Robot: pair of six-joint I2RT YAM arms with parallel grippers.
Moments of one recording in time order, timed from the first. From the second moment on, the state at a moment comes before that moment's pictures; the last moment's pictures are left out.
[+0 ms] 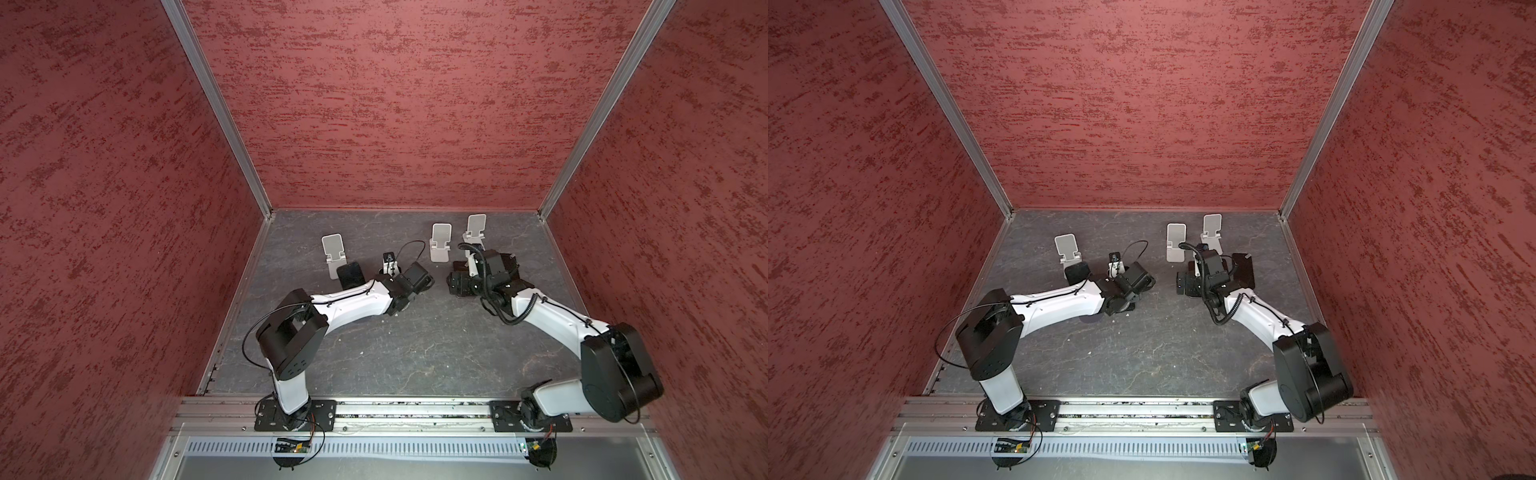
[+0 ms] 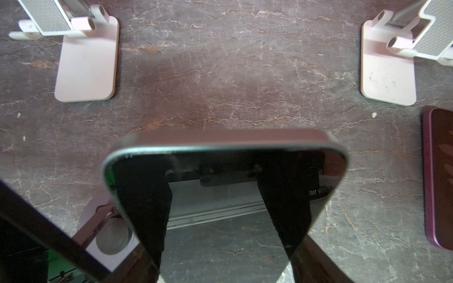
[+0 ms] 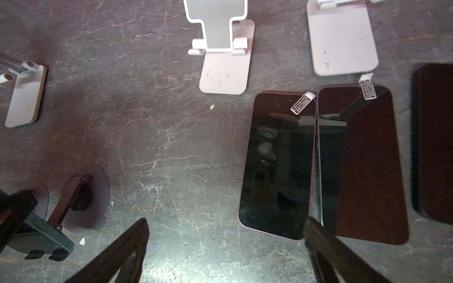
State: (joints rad) left arm -0.87 1.78 1.23 -0.59 -0.58 -0.94; right arm 0.38 1.42 0.82 -0.21 -0.01 0.33
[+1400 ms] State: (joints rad) left arm -0.90 1.74 1.23 -0.63 -0.62 -0.86; right arm 0.38 1.43 0.82 -0.20 -0.02 0.33
